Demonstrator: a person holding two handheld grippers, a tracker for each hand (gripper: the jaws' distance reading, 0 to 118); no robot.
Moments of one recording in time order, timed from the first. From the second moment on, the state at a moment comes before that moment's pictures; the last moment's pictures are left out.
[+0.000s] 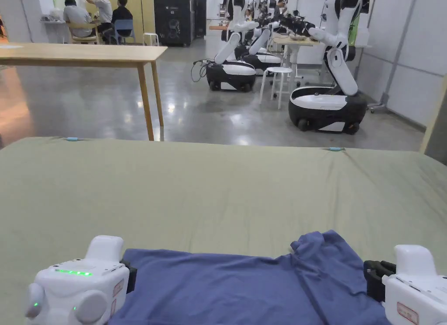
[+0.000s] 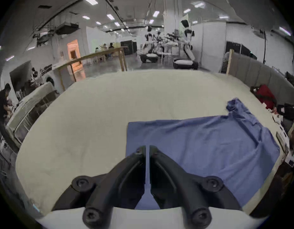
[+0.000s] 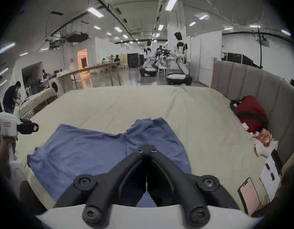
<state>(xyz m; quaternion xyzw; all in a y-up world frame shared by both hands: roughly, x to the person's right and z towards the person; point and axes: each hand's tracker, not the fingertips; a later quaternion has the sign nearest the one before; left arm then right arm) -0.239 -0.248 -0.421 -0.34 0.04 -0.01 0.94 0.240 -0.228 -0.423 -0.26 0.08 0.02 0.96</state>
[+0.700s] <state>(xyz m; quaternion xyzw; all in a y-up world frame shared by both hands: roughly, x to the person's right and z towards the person) -0.242 -0.312 -0.572 -0.43 0.05 -0.05 0.90 0.288 -0.304 -0.607 -0.42 0.03 0.07 0.91</state>
